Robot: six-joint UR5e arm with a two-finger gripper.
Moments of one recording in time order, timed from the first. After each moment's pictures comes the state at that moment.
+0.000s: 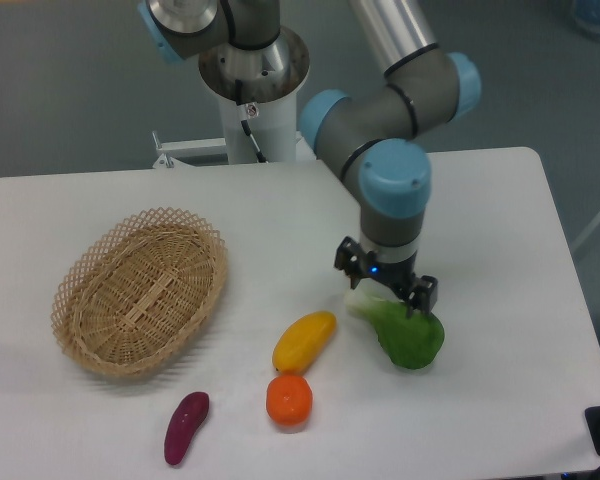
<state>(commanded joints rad) 2.56 -1.93 -1.65 -1.03 1.58 1.29</state>
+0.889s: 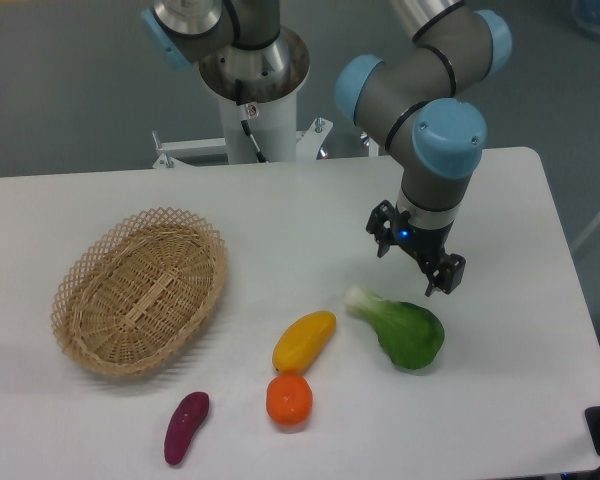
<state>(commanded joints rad) 2.62 -1.89 -1.66 -1.10 1.52 1.46</state>
